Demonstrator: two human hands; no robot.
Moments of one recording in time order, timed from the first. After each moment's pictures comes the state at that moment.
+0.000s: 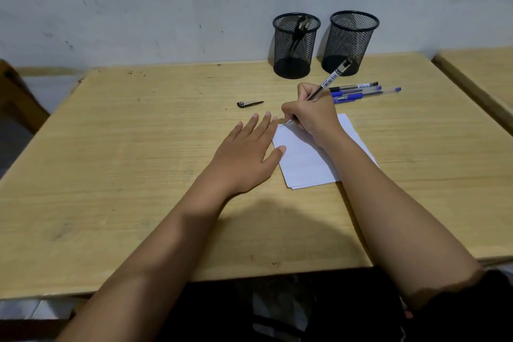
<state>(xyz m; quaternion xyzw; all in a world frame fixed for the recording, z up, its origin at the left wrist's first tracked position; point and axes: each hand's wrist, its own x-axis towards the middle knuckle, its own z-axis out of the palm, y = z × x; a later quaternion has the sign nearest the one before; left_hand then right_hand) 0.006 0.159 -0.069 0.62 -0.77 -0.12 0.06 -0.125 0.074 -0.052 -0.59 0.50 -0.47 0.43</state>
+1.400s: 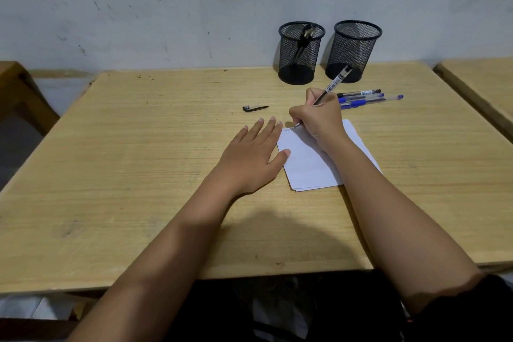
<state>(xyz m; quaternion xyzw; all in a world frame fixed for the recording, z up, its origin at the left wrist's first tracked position) 0.006 0.159 -0.068 0.62 -0.77 -0.13 0.06 -0.125 0.078 -0.047 -0.58 0.53 -0.46 0.41</state>
